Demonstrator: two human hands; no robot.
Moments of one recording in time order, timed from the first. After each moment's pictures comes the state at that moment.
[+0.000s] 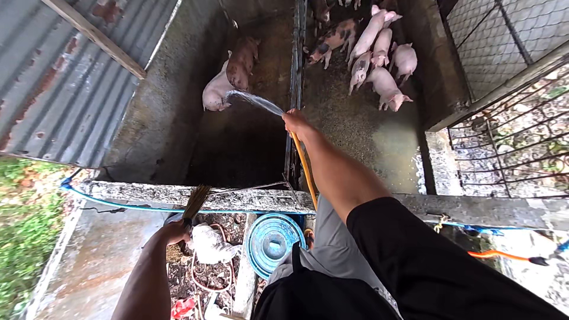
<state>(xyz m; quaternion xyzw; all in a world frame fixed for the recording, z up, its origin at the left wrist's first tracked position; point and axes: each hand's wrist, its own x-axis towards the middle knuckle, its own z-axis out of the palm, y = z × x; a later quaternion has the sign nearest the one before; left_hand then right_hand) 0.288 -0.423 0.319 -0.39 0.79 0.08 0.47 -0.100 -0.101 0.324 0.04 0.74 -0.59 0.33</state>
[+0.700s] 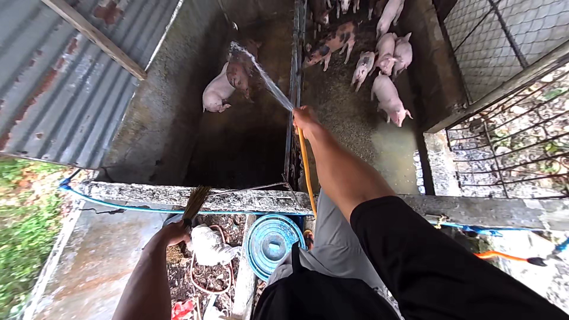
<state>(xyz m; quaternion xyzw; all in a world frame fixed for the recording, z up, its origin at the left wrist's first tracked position) 0.292 -0.422 0.318 -0.39 0.79 0.09 0.46 -0.108 -0.085 0.327 0.11 0.71 -0.64 0.29</state>
